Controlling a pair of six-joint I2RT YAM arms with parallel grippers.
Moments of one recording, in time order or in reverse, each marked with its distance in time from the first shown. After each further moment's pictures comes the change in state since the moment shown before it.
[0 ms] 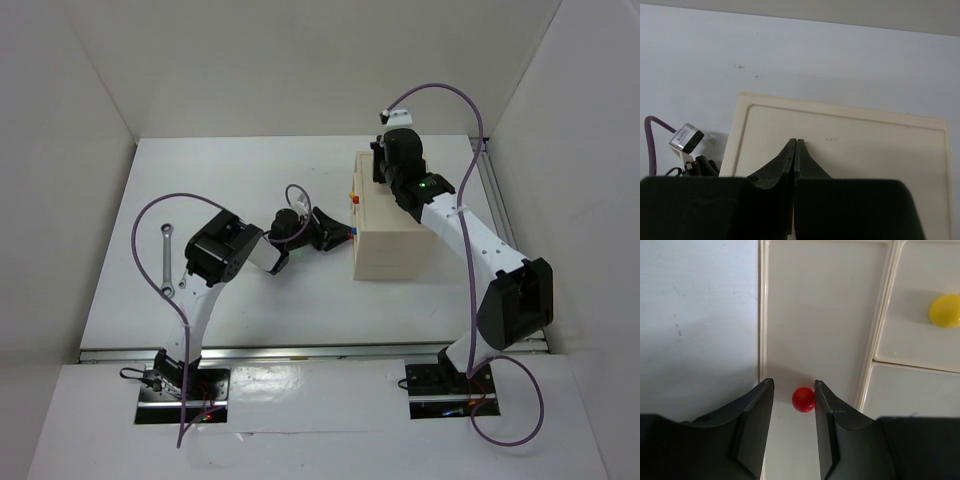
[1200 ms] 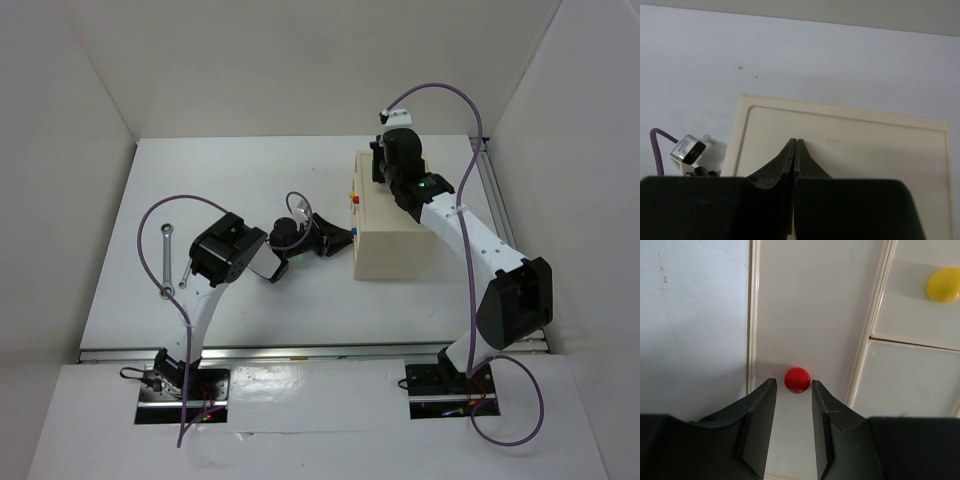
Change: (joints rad) left arm -0.022 0.035 -0.058 0.176 0.006 -0.137; right arm 0.003 0.004 0.003 0.002 0.005 0.000
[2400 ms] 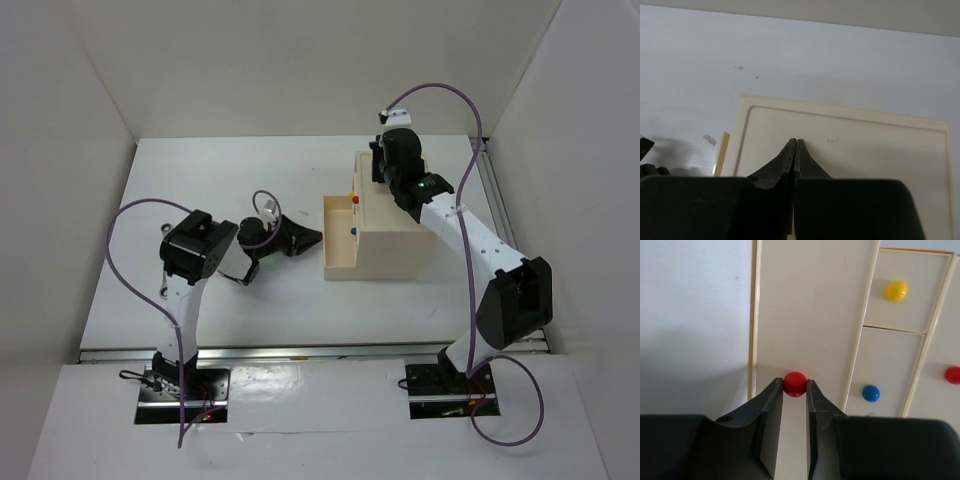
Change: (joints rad) left arm 0.167 -0.127 -0.211 0.018 0.070 0.089; right arm 0.002 0.002 0.000 0.002 0.001 0.000
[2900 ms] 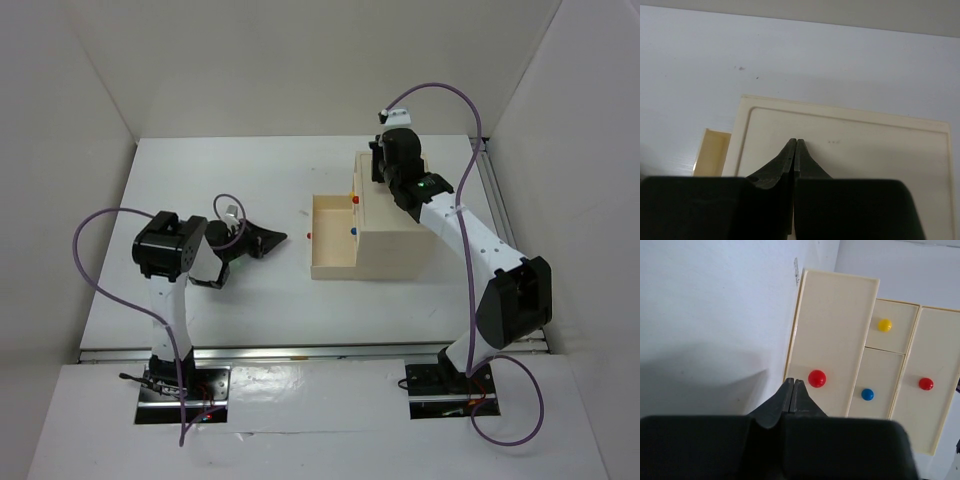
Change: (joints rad) left arm 0.241 -0.072 -0.169 0.006 0.090 0.066; right arm 0.000 0.004 0.002 0.003 -0.001 0.000
